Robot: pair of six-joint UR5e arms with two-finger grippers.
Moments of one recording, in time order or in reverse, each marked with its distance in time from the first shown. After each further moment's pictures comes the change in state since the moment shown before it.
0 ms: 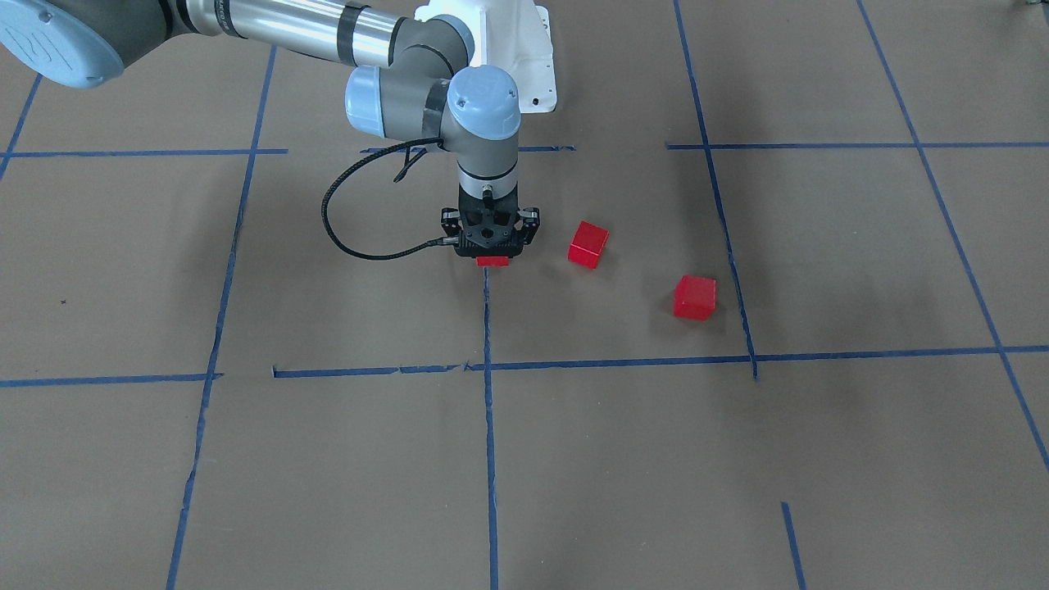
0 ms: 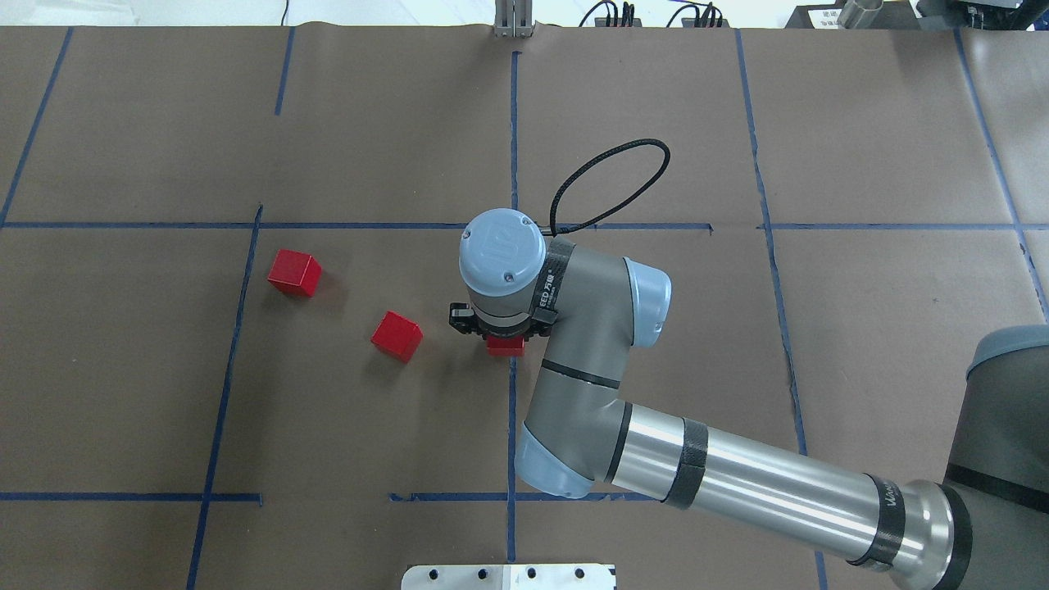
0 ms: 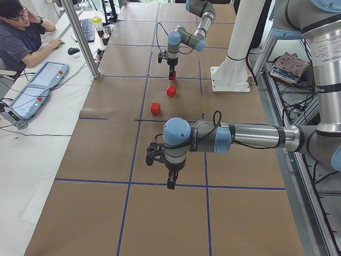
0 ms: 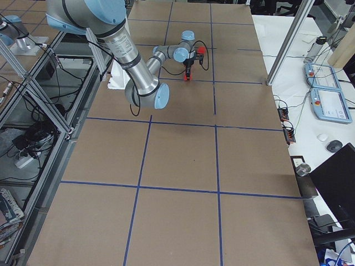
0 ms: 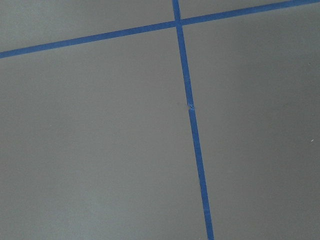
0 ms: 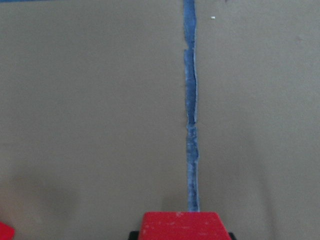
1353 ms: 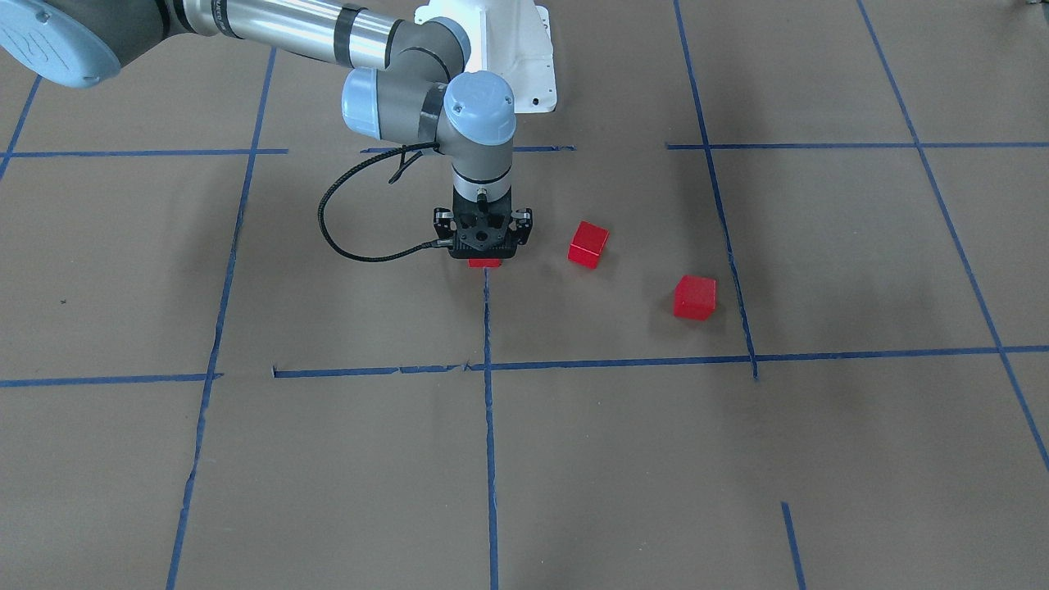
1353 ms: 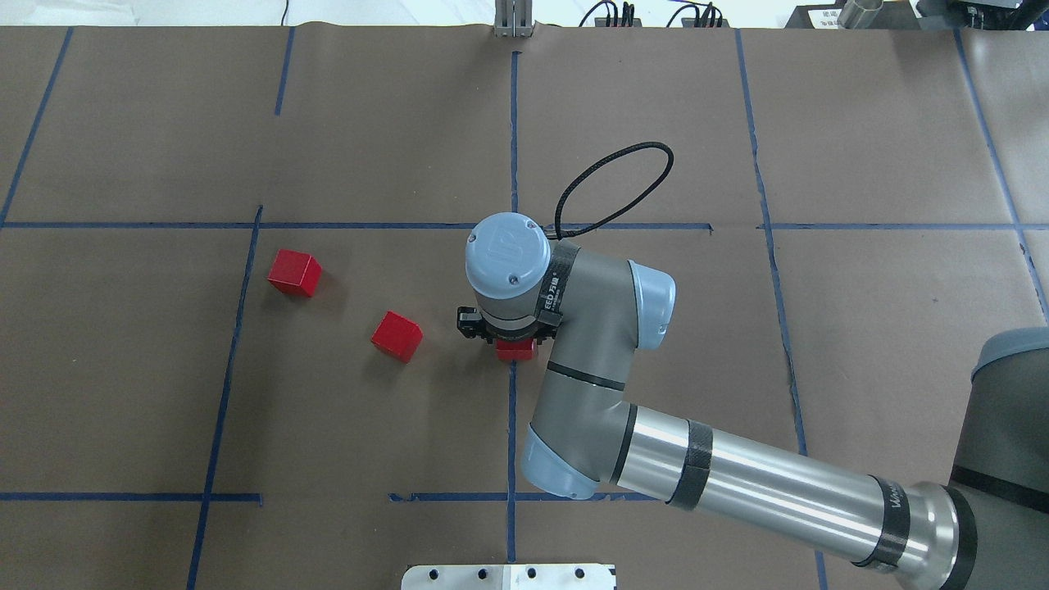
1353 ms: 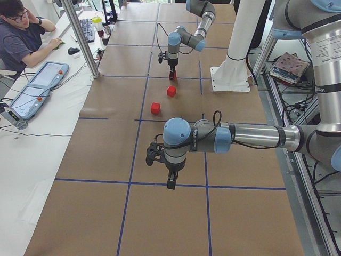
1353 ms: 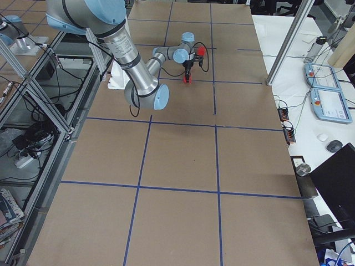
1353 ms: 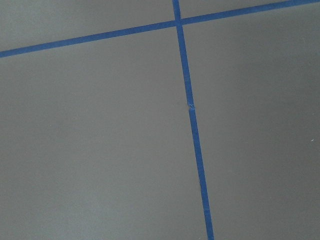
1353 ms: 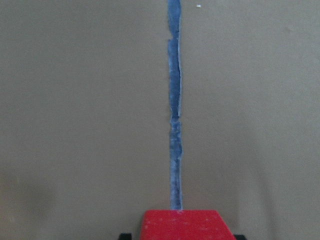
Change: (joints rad) left arm 0.000 0.000 0.000 0.001 0.000 -0.001; right arm -0.001 -0.012 0.001 -0.009 0.005 -0.016
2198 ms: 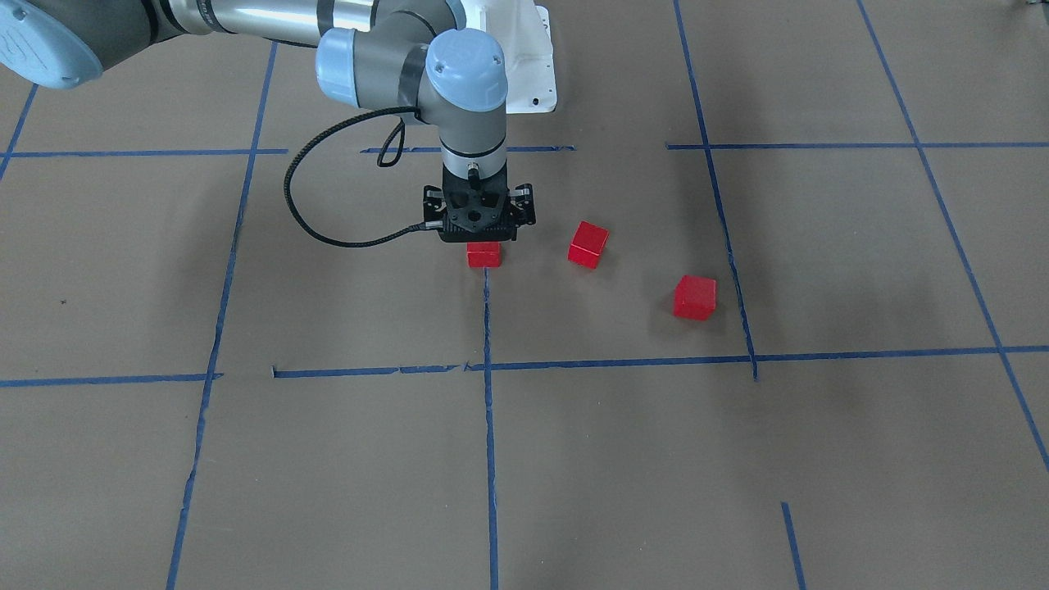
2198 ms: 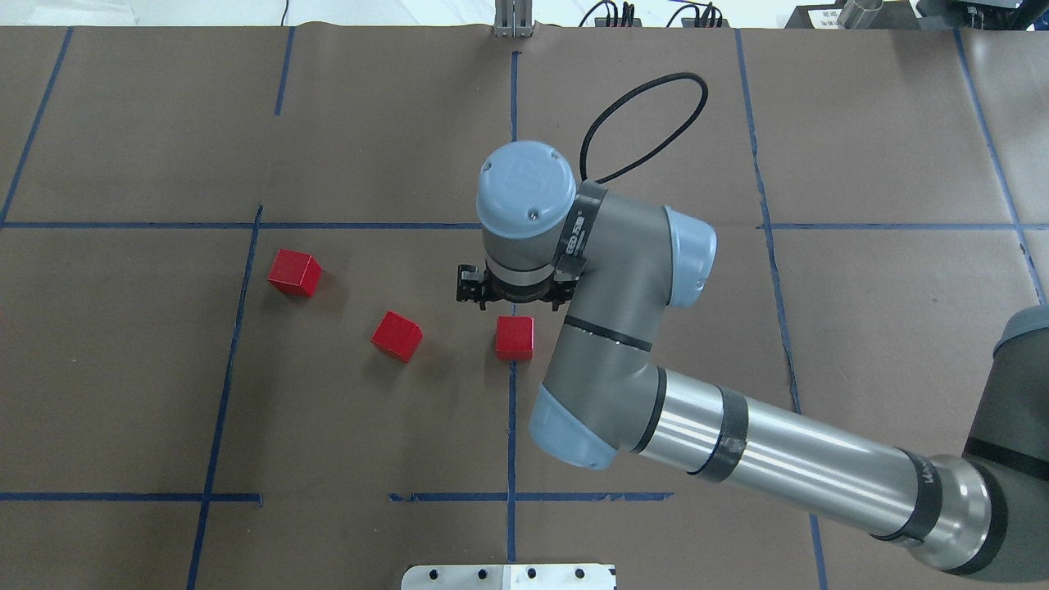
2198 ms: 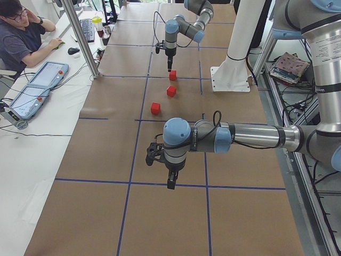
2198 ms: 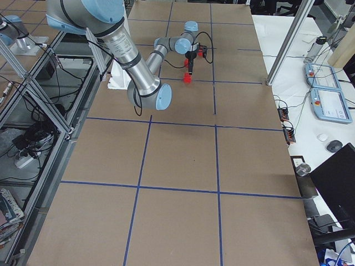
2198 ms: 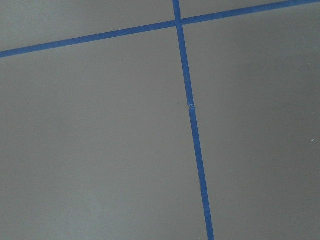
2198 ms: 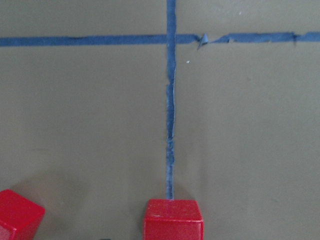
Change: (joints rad) left arm 0.008 0.000 0.000 -0.003 0.001 0.000; right arm 0.105 0.000 0.180 -0.168 0.093 -0.089
